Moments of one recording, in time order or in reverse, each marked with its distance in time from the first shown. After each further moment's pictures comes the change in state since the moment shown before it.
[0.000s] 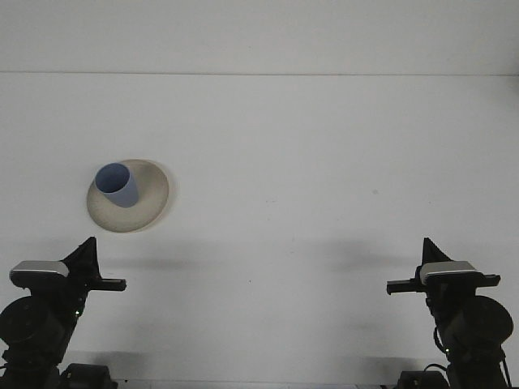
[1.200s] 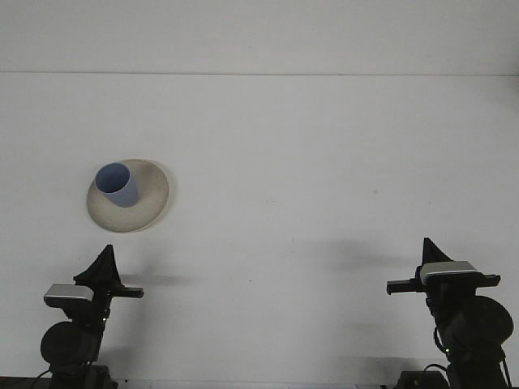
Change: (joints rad) left arm 0.000 -0.328 -0.596 0.531 -0.002 0.000; right arm 0.000 0.000 0.000 0.000 0.000 0.000
